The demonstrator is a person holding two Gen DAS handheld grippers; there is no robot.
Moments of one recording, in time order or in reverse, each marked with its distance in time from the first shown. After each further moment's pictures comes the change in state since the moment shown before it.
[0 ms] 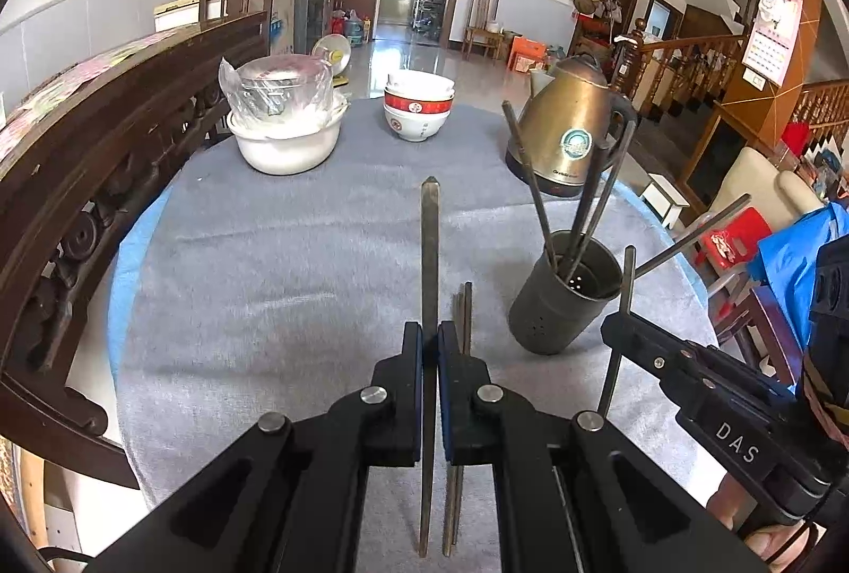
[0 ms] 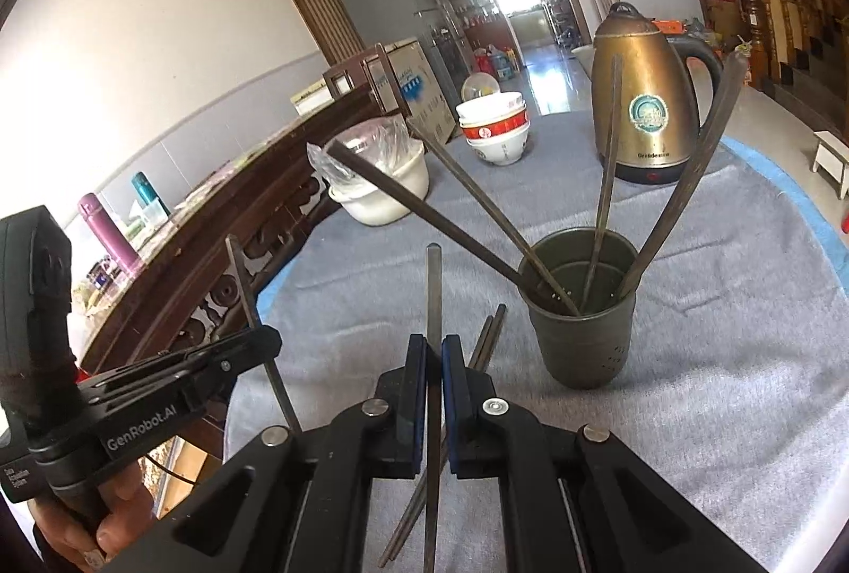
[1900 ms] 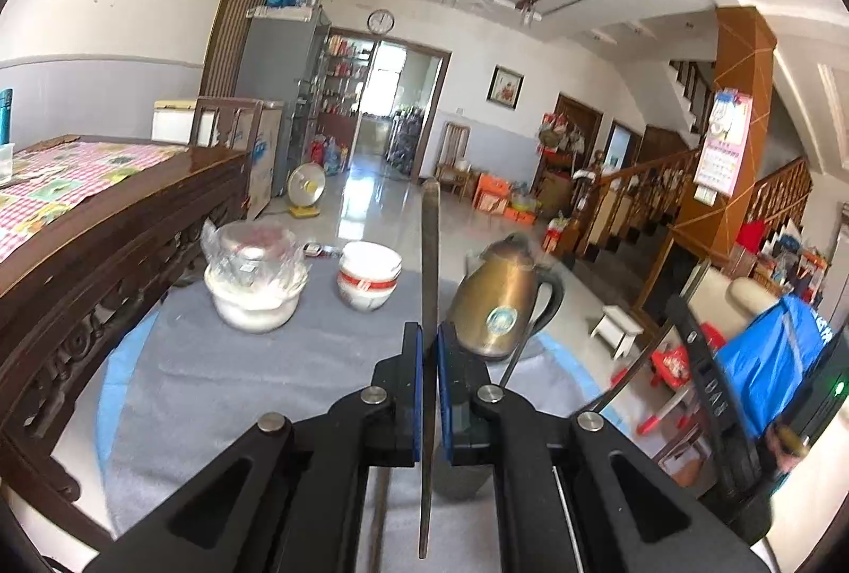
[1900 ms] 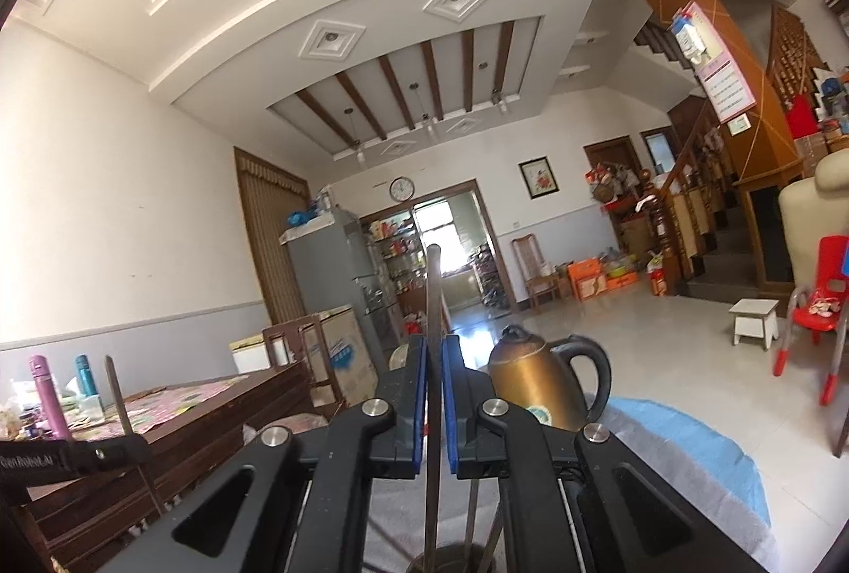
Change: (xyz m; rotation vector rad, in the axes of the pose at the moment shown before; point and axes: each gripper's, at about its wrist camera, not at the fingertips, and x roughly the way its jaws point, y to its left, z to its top) left arm -0.101 -0.038 0.060 -0.050 -0.416 -0.112; right arm -0.121 -0.011 0.065 -0.025 -0.794 -0.224
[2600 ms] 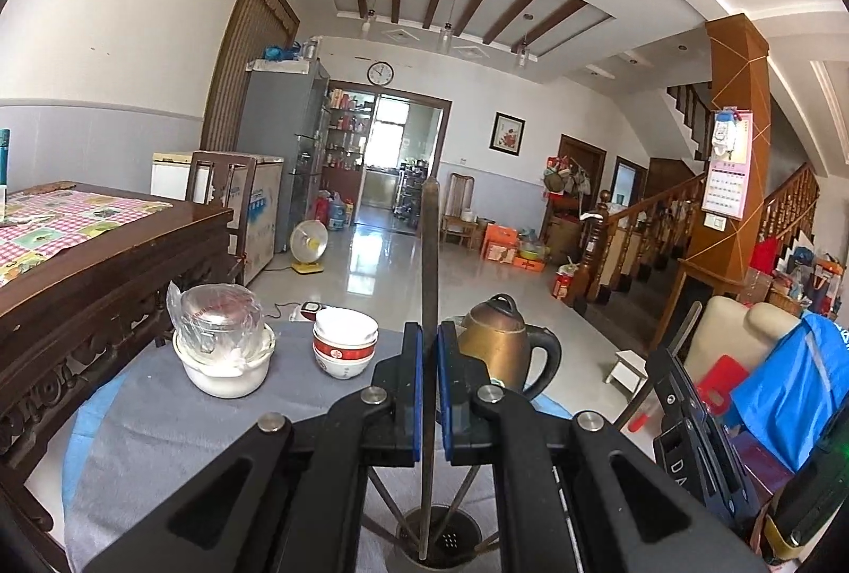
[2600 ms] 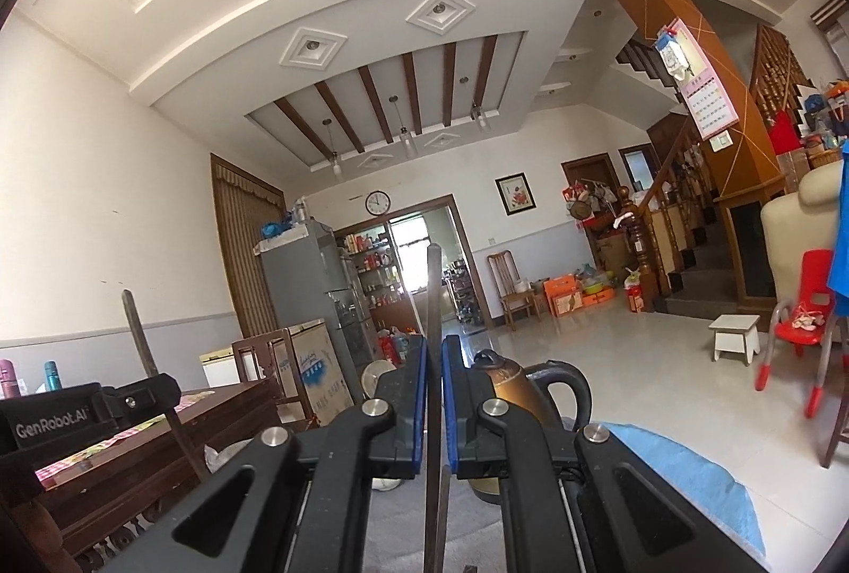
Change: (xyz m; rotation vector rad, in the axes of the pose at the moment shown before) left arm 0.058 -0.062 0.011 0.041 -0.141 0.058; right arm 0.032 0.003 -0.001 -0.010 -0.022 -0.072
